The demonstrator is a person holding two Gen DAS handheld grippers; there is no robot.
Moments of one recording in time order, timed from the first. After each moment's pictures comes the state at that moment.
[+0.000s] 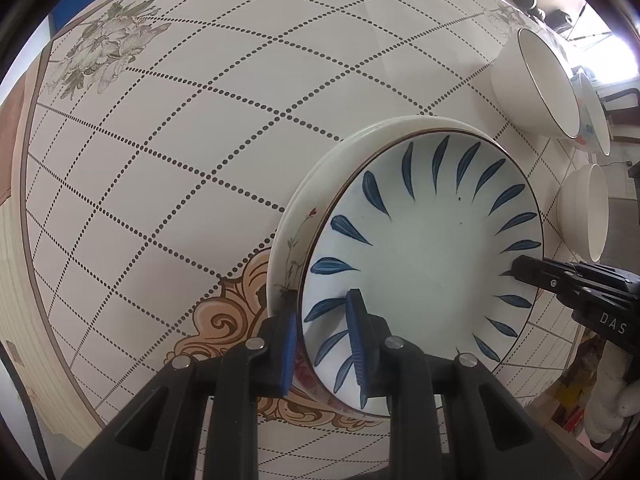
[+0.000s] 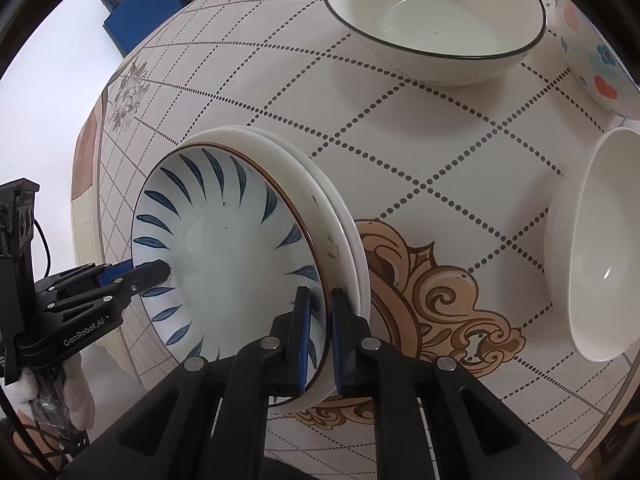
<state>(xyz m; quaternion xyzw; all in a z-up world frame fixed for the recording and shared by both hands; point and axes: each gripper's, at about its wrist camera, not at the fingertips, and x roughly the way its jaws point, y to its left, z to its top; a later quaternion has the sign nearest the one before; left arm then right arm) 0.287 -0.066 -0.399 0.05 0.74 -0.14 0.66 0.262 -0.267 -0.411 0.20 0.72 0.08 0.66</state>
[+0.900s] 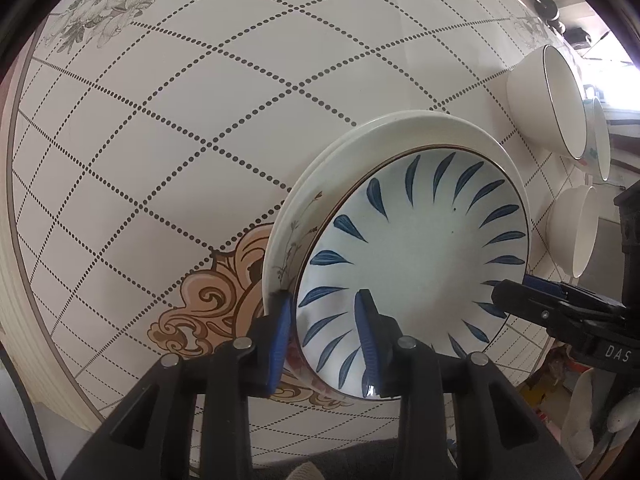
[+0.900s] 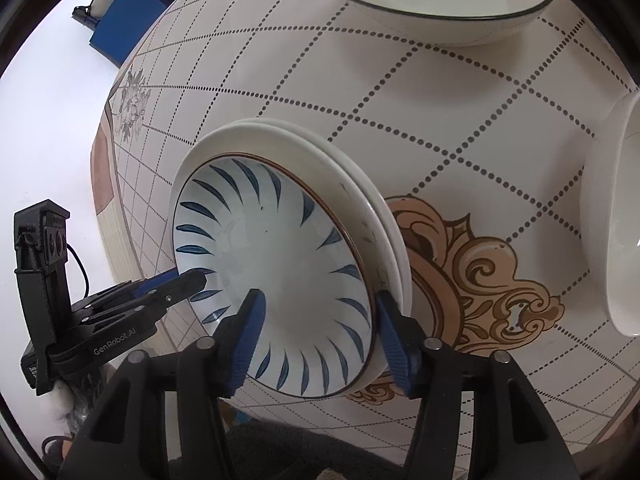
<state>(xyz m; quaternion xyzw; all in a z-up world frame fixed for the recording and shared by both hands) 0.307 -0.045 -0.401 -0.01 0.78 -0.12 0.61 0.275 -0.262 -0.418 0.28 0.75 0.10 0.59</state>
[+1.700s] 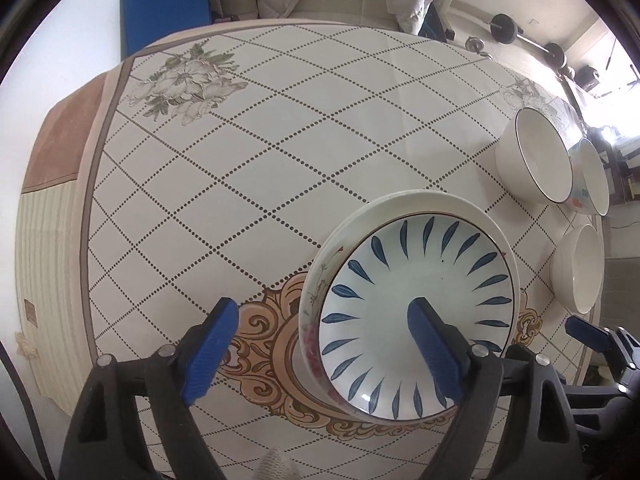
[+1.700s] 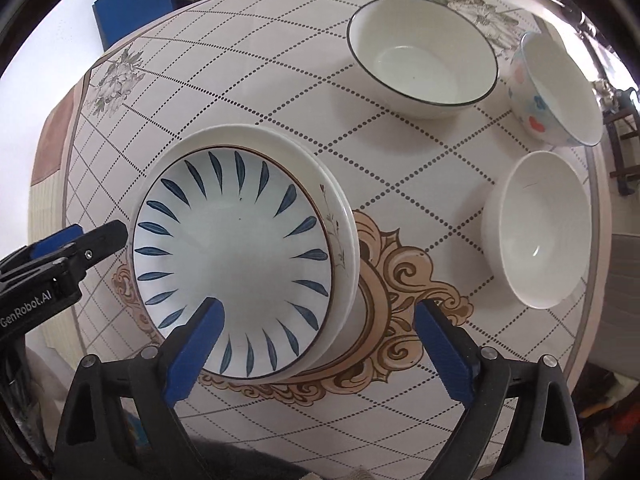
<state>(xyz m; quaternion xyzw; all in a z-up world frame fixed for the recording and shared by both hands) 0.276 -0.049 -0.324 0.04 0.66 -0.05 0.75 0.248 -0.228 -0.355 0.09 0.71 0.01 0.70</state>
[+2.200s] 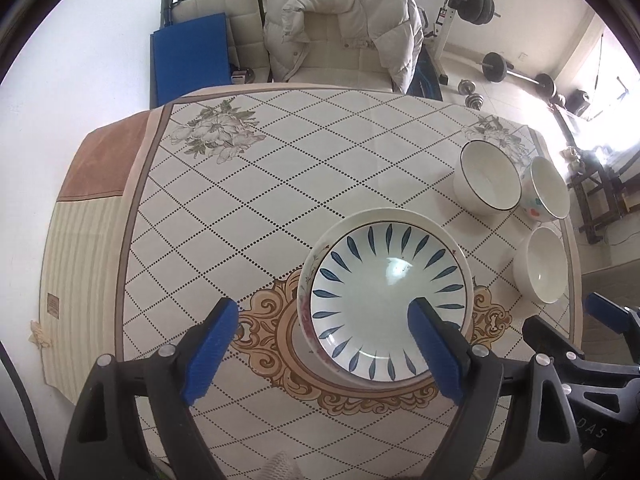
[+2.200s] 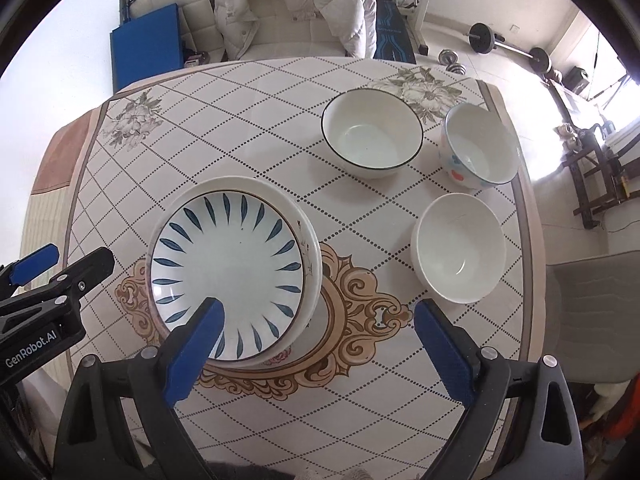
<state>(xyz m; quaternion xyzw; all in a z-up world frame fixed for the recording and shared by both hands) 0.217 -0.058 -0.244 0.03 0.59 -0.04 0.81 0.202 -0.237 -0.257 0.04 0.62 -0.03 0.78</state>
